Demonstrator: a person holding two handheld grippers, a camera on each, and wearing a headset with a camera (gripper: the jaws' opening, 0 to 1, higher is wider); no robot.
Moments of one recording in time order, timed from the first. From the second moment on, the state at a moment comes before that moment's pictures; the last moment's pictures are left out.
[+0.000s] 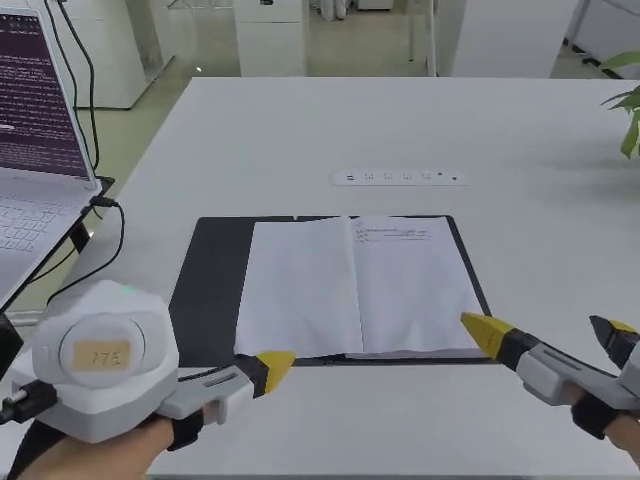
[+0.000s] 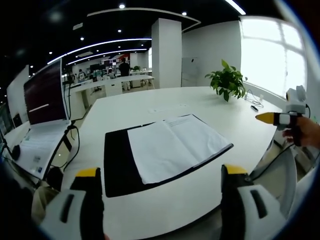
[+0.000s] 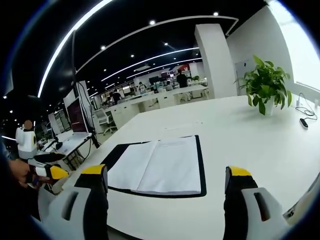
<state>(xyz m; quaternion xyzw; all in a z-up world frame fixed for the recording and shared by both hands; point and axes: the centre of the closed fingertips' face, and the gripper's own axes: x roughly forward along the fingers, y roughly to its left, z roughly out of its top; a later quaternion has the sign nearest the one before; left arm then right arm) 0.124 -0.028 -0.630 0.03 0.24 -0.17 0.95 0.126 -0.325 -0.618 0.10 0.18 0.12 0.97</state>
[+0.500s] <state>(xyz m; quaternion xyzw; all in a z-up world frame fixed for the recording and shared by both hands) 0.165 -0.105 -0.664 0.06 0.28 -0.25 0.93 0.122 -0.330 -0.632 0.10 0.19 0.12 0.97</state>
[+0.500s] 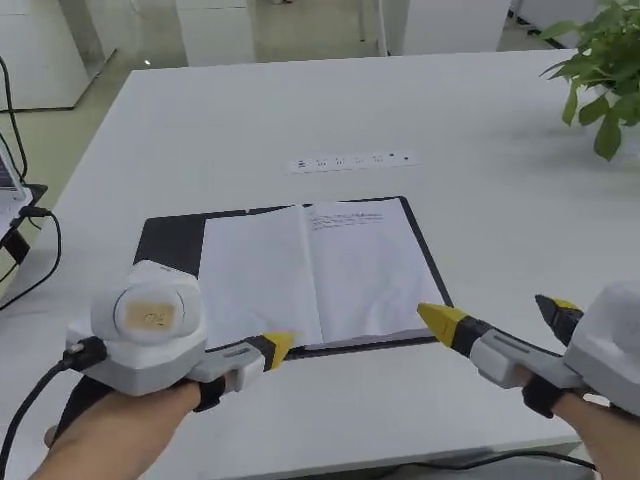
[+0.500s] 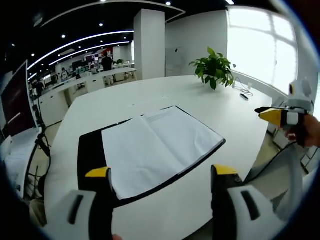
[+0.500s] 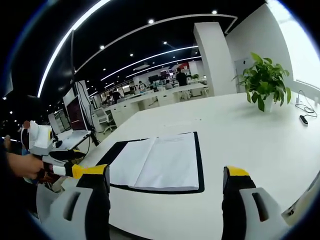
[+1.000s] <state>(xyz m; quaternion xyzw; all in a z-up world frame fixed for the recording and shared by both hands) 0.204 -0.198 -0.693 0.05 0.28 -0.31 0.91 0.115 -0.337 -0.647 0.11 0.20 0.12 0.97</state>
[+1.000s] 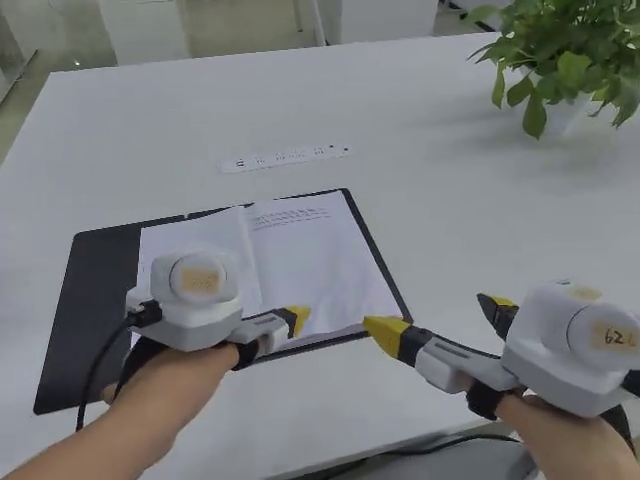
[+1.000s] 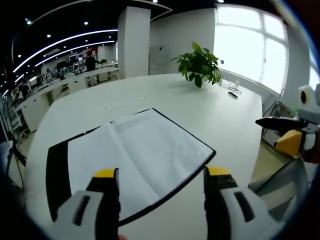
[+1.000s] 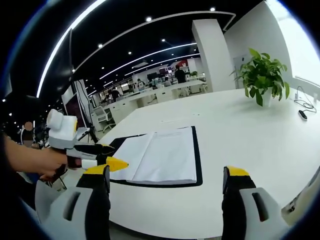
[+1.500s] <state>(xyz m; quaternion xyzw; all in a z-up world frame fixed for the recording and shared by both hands) 0.223 -0.254 -0.741 0.07 0.31 -0.32 0.89 0.112 -0.336 -0.651 0.13 0.19 0.14 0.96</state>
